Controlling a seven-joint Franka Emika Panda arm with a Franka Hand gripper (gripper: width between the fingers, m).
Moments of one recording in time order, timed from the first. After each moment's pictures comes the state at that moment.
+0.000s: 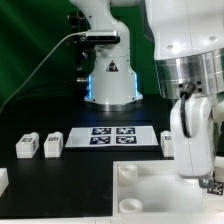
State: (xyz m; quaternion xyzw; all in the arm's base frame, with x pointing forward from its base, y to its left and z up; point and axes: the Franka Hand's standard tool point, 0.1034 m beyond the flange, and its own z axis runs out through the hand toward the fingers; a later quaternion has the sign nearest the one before) arm 0.629 0.110 0.067 -0.57 0.82 0.04 0.08
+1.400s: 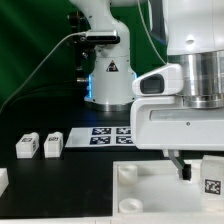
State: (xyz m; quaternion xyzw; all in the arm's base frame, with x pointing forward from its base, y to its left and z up) arm 0.638 0.114 0.070 -0.97 0.21 -0.04 0.06
